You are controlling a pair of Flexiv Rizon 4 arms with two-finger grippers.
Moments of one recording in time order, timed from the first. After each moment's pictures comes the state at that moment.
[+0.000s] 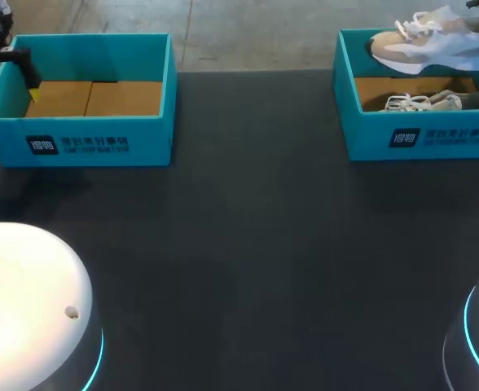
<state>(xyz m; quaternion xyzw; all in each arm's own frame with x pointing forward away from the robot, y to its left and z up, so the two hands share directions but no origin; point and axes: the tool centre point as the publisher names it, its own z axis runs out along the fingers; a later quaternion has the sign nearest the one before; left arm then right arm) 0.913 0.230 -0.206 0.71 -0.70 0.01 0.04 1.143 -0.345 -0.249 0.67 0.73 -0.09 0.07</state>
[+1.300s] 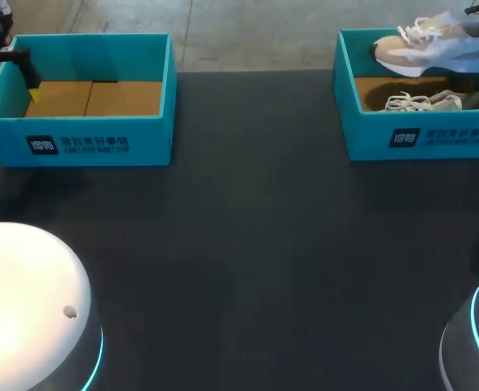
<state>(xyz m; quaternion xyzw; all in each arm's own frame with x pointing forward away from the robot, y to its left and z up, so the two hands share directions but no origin) 0.913 0.230 -0.206 0.71 -0.70 0.01 0.04 1.185 -0.368 -0.285 0.67 0.74 -0.08 0.08</state>
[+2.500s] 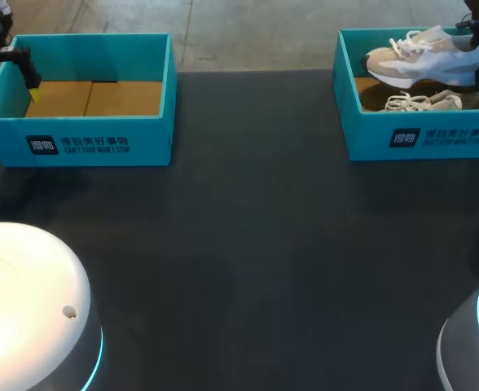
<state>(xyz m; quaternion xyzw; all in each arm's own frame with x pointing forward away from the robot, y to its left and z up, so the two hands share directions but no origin) 0.913 0.230 -0.206 0.71 -0.70 0.01 0.04 1.182 -0.358 -0.320 0.68 0.72 -0.08 0.08</state>
